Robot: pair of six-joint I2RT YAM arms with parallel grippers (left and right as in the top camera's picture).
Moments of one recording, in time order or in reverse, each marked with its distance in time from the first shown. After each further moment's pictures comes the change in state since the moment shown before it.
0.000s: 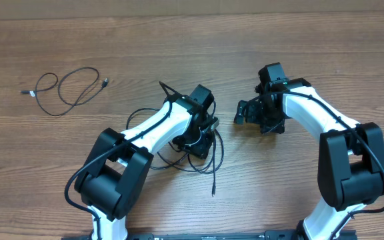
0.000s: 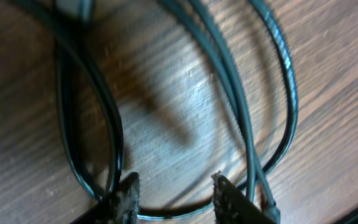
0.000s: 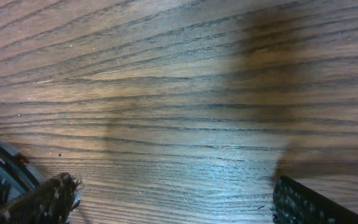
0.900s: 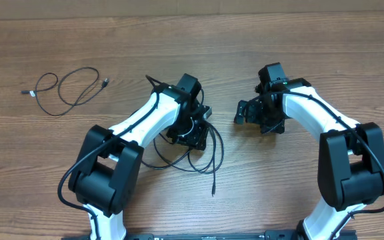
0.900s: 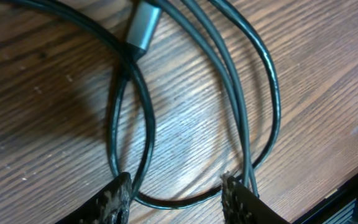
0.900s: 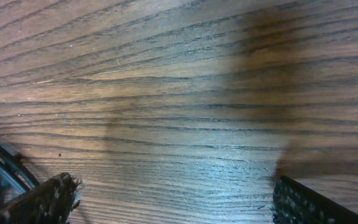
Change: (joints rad) left arm 0.088 0.000 0.046 -0.043 0.088 0.005; right arm 0.000 0.000 0.000 0.000 0.000 0.001
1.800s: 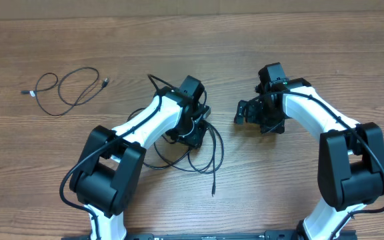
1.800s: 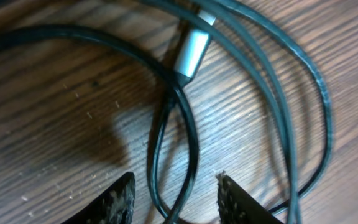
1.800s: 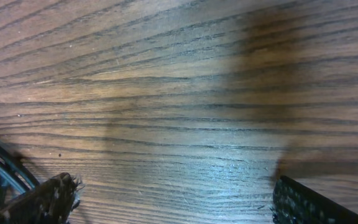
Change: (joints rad) left arm -0.012 0.000 -0.044 0.092 -0.136 0.001; right arm 0.000 0.000 0.000 0.000 0.000 0.002
